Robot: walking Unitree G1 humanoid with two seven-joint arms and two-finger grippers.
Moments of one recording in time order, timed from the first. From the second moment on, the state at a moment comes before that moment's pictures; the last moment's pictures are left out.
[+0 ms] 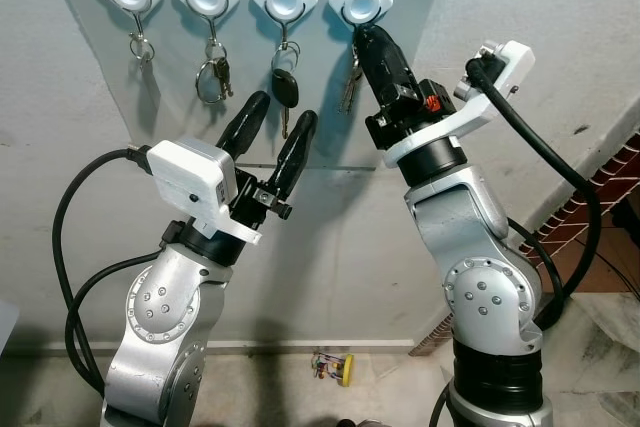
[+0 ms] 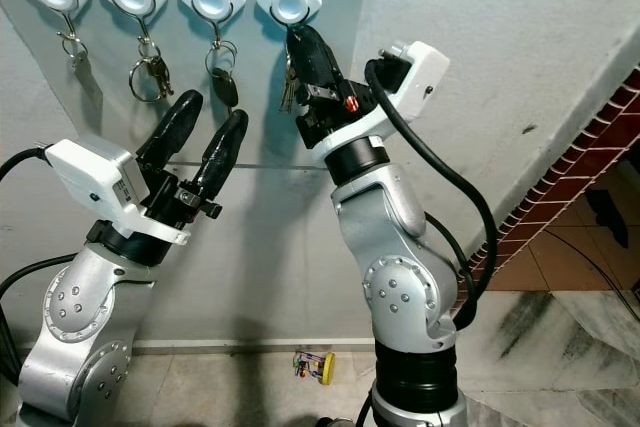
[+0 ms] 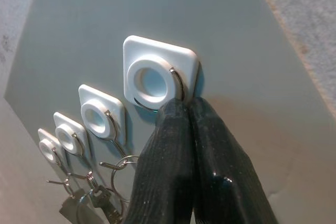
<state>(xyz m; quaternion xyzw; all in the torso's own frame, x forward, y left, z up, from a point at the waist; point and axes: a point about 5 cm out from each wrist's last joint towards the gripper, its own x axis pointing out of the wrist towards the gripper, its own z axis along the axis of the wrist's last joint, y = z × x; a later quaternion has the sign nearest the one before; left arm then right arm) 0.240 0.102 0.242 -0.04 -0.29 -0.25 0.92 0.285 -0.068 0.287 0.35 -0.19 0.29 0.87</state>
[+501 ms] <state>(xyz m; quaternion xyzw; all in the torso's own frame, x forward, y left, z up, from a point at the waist) 0.238 0.100 0.242 -0.04 -0.29 -0.25 0.92 0.283 -0.072 0.280 0.39 -0.18 0.28 0.86</state>
